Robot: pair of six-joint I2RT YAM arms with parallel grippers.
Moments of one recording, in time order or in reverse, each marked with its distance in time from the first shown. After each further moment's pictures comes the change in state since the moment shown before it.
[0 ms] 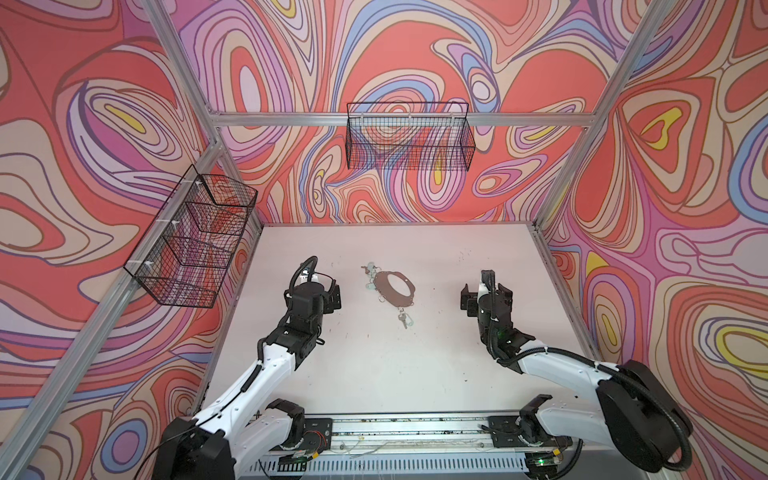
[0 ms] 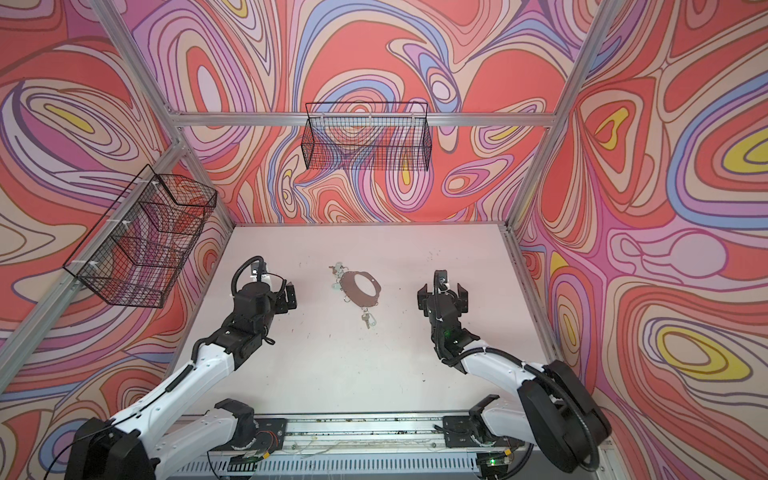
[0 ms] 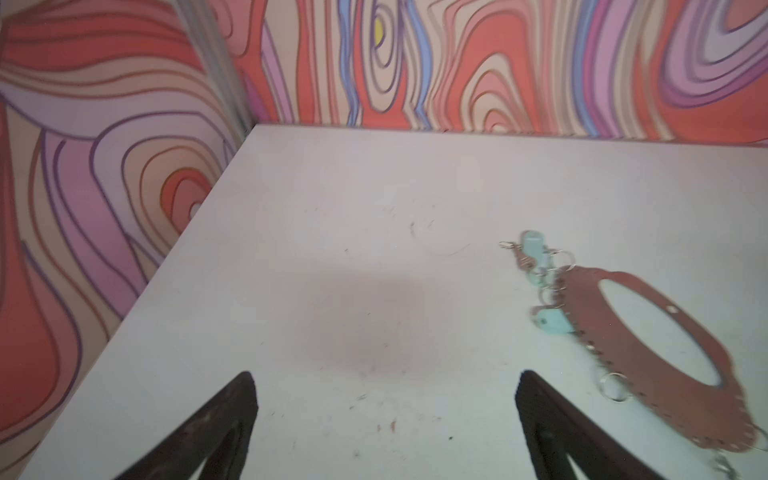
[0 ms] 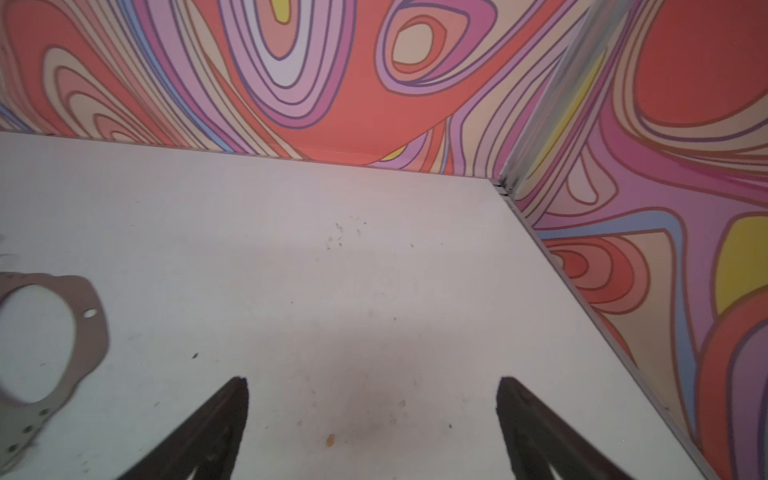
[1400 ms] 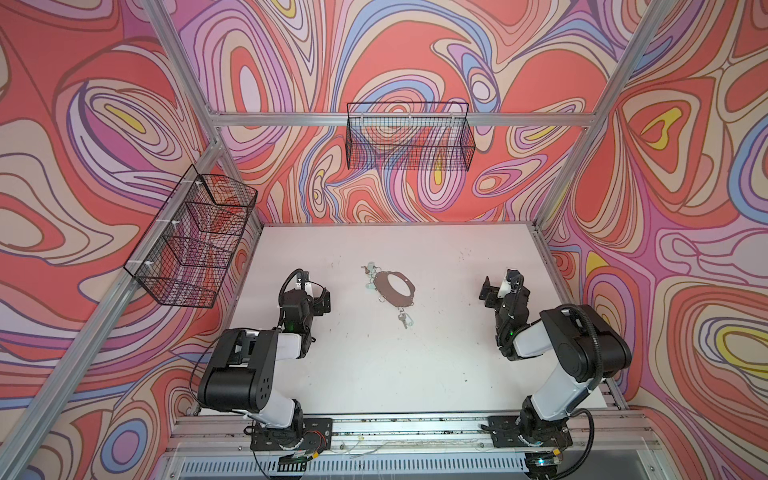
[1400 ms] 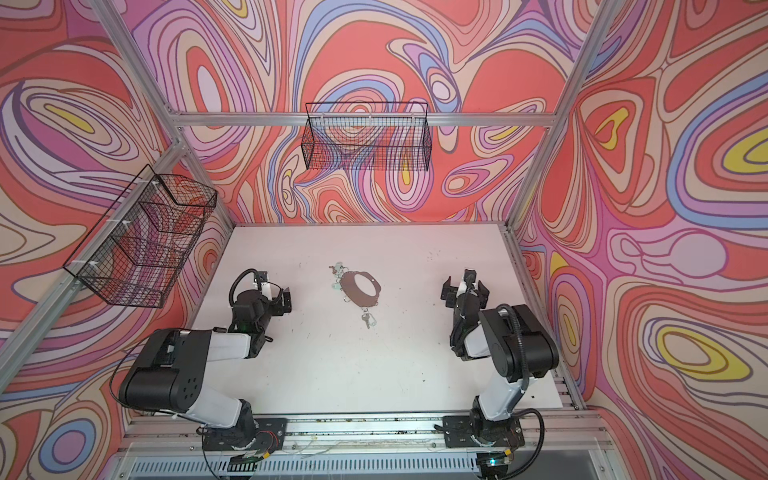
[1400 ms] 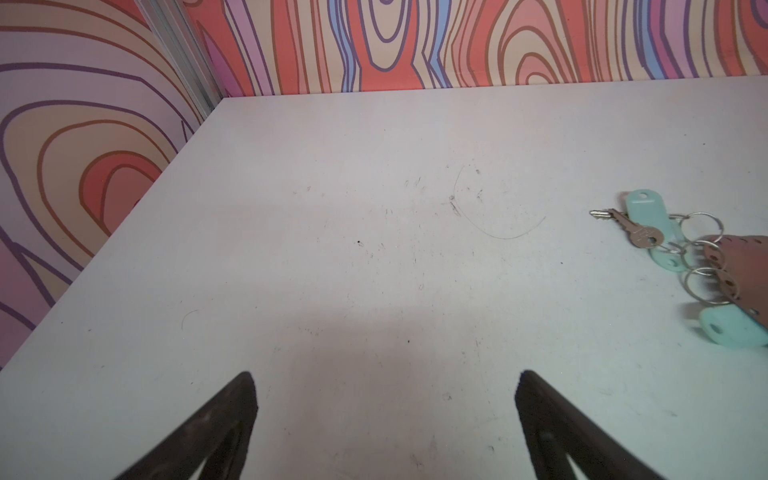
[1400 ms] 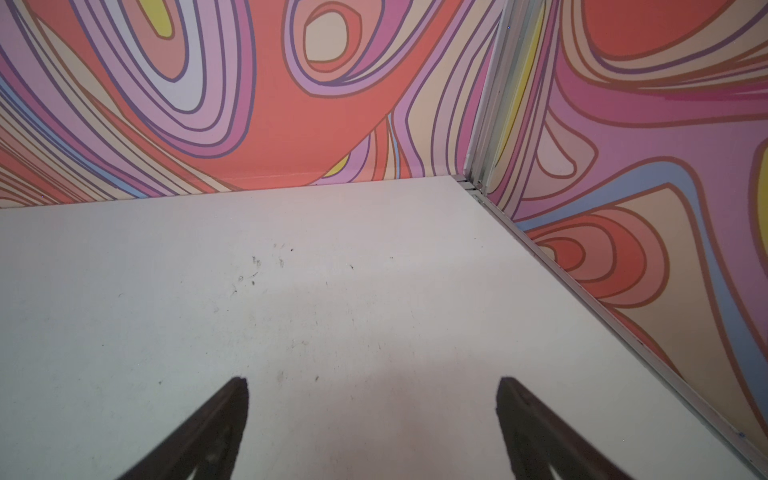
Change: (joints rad) left arm 0.244 0.475 -0.200 0.796 0.323 0.210; right arm -0.358 0.446 -0.066 0.679 -0.321 0.008
